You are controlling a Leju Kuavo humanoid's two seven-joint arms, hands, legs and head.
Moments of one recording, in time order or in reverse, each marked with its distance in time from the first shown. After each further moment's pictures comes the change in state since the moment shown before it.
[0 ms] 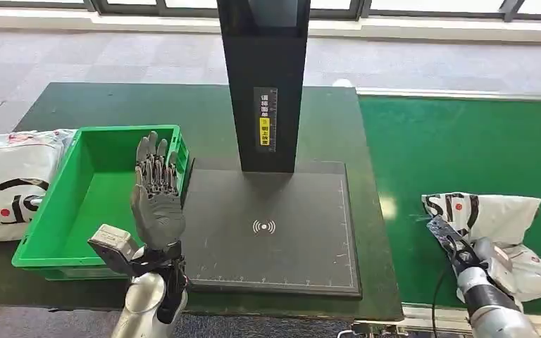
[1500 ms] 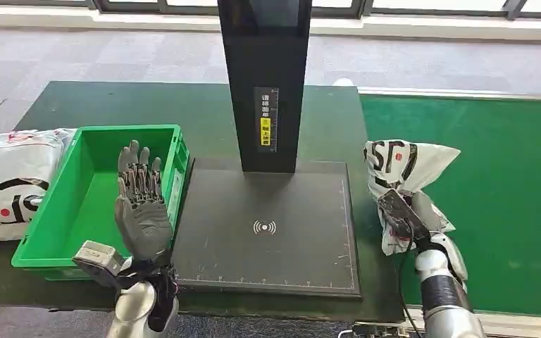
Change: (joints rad) left arm 0.053 0.012 0.043 -0.037 -0.001 0.000 -0.056; right arm 0.096 0.245 0.159 -0.428 -0.390 0.069 -0.576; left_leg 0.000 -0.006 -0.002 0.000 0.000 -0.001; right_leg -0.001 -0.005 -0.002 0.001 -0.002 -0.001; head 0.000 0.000
